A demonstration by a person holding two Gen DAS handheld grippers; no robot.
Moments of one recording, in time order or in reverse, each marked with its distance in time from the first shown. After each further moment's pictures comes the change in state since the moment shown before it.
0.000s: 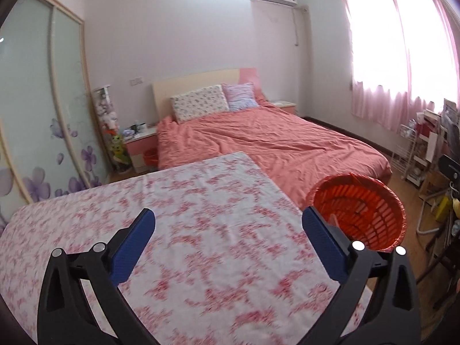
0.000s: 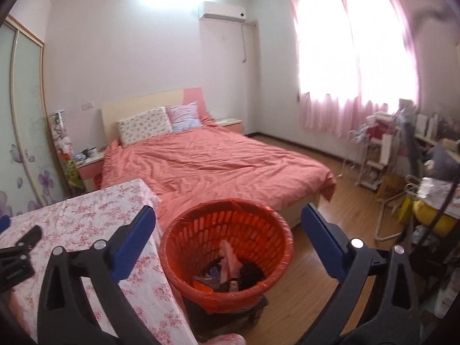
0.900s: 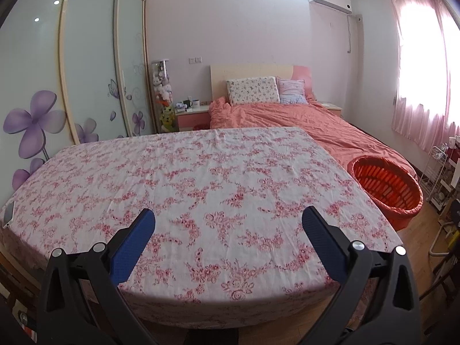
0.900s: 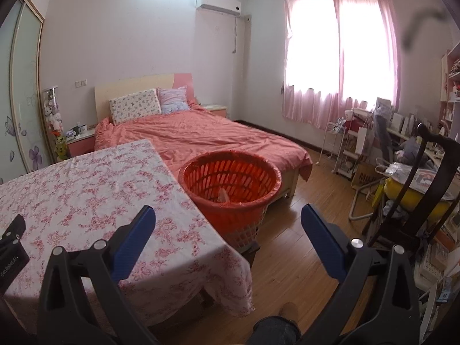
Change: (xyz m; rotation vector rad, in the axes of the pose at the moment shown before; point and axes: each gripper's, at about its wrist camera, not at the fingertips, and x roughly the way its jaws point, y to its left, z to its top) left arm -0.093 0.062 -0.105 -0.172 0.045 0.188; right arm -0.114 0.061 -0.103 -0.038 0.101 -0.052
